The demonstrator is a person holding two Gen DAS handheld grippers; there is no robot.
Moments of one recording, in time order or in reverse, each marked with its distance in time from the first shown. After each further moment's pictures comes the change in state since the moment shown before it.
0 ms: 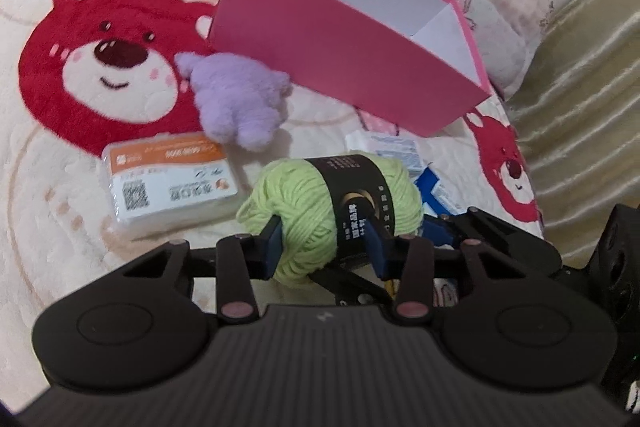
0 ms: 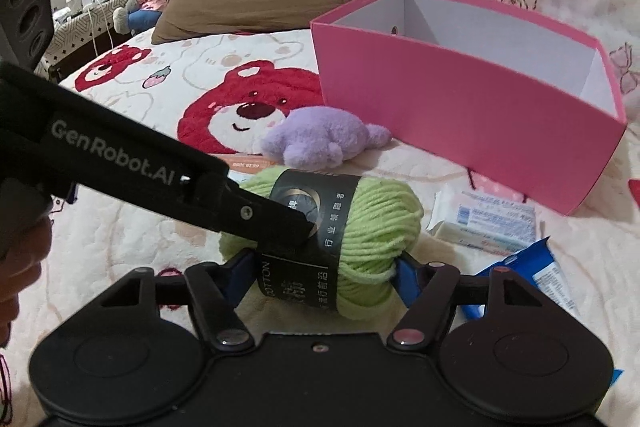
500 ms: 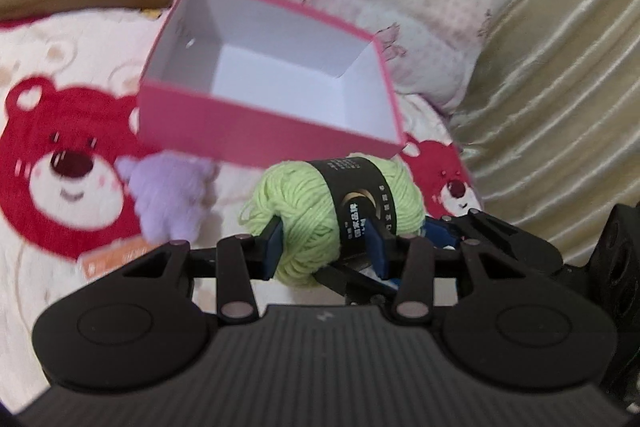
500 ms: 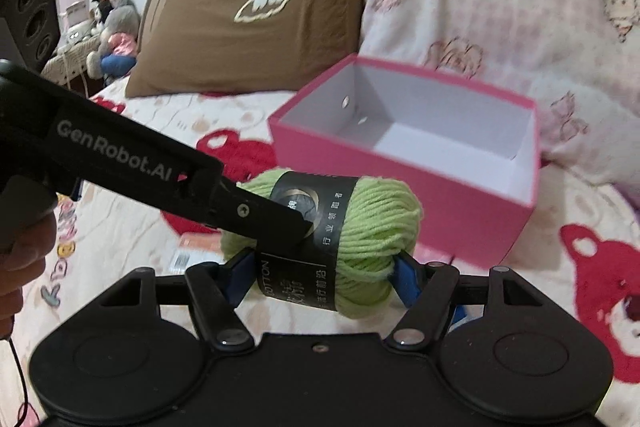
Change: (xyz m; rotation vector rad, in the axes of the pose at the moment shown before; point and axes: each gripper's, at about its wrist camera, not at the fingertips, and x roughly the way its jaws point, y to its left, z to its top) left arm -0.038 -0.066 0.067 0.137 -0.022 -0.081; right arm -0.065 -0.019 0.052 0.057 -0.096 -0.094
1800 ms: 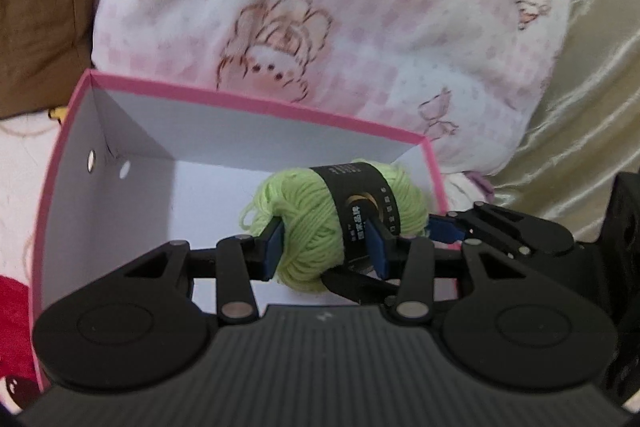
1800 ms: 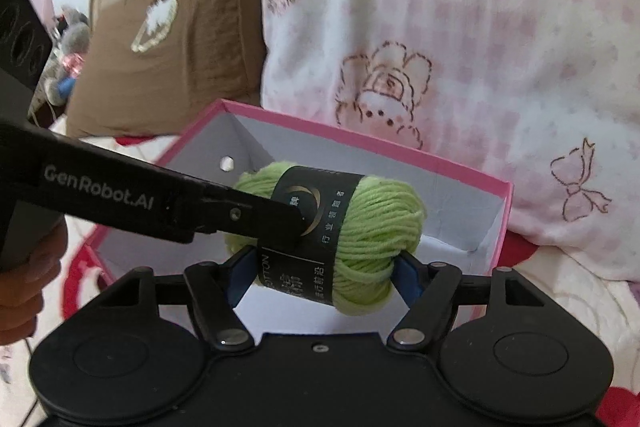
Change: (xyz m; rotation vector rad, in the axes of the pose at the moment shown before) left arm 0.174 0.013 0.184 0.011 0.051 0.034; right arm 0.145 -0.156 0.127 0.047 0.109 0.050
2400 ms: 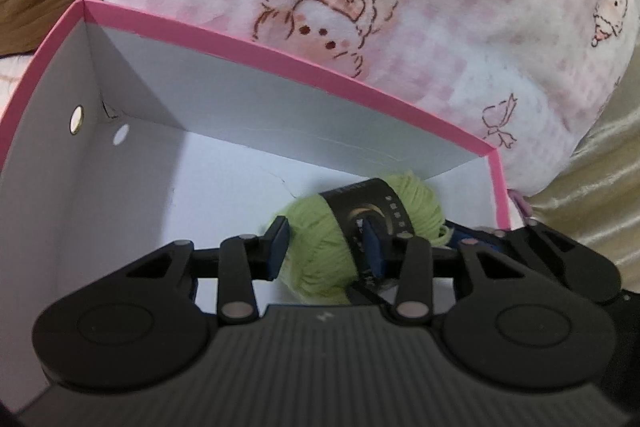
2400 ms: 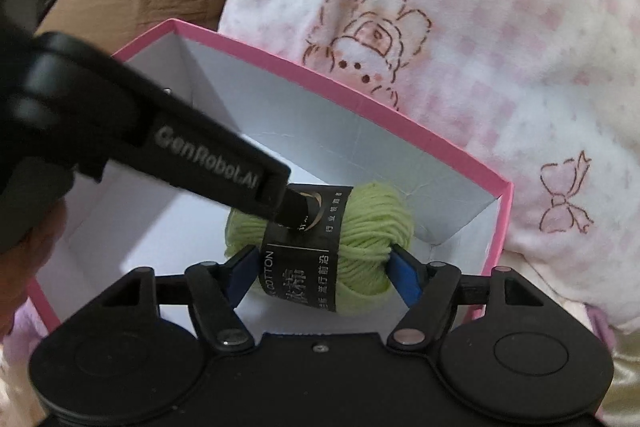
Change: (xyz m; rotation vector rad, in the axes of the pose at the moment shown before) left arm 0.052 0.022 0.003 -0.140 0.038 0.061; right arm 0.040 0.007 -0.003 -0.159 0.140 -0.197
